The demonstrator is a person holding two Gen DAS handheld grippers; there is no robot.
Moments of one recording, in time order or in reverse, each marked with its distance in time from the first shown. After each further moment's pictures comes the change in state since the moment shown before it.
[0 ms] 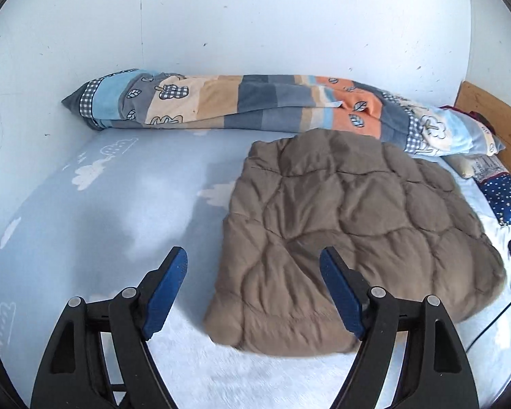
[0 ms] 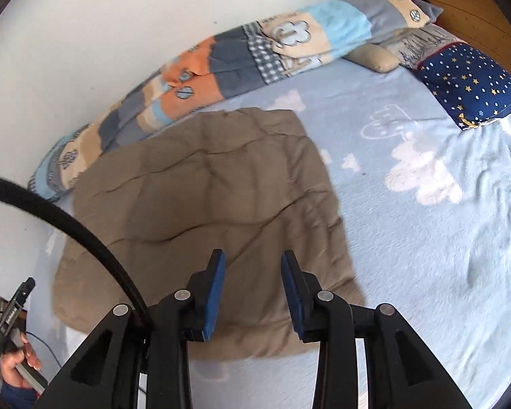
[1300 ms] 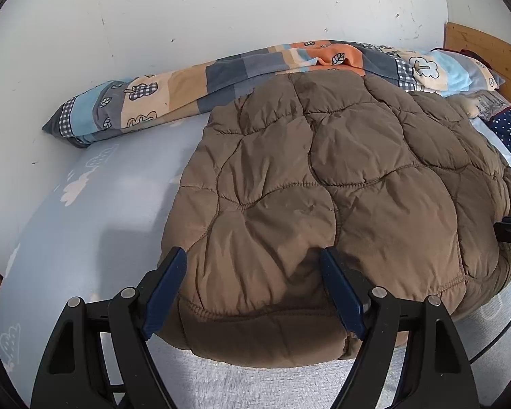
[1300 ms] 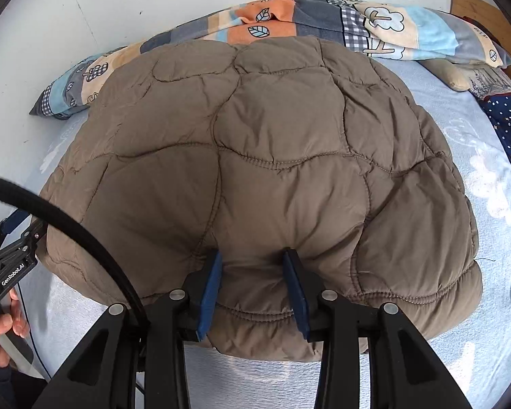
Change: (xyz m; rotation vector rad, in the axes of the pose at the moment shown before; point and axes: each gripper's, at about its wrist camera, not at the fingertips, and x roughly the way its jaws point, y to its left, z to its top) left arm 0.059 -0.058 -0.022 0.197 0.069 0.076; right arm 0.086 0.103 -0.040 -0.271 0.129 -0.016
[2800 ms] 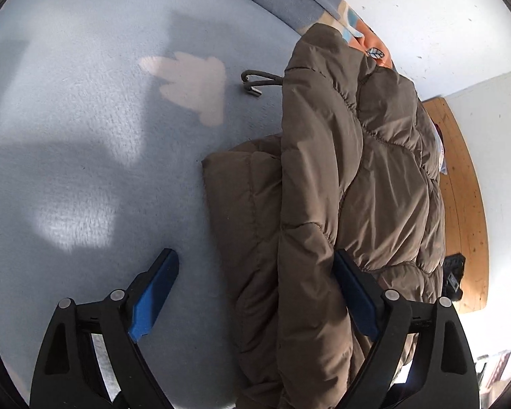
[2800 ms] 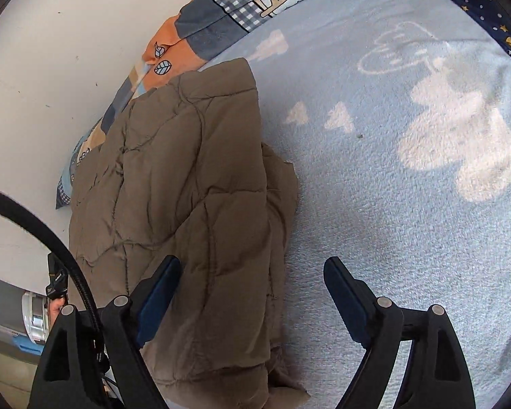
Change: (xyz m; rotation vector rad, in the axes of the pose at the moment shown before) left arm 0.179 0.152 0.017 -0.452 0.461 -0.705; right arm 0.024 -0.229 0.012 0.383 0.063 0.322
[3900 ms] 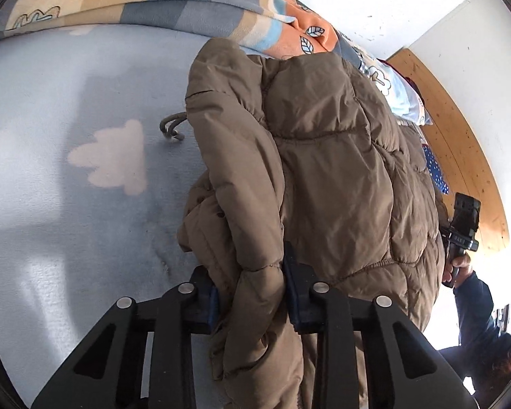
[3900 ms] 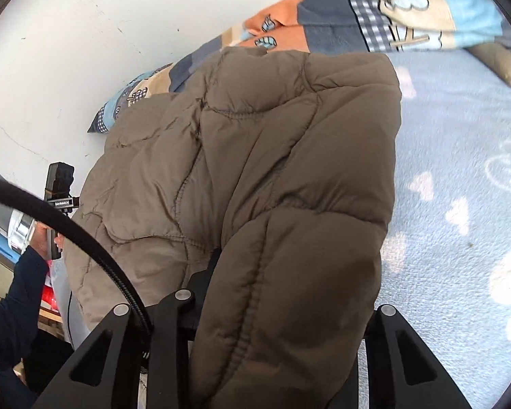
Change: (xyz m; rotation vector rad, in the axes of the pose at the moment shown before) left arm 0.016 -0.082 0.049 0.282 -0.023 0.041; right arm 0.032 0.089 -0.001 -0.449 0.008 0.073
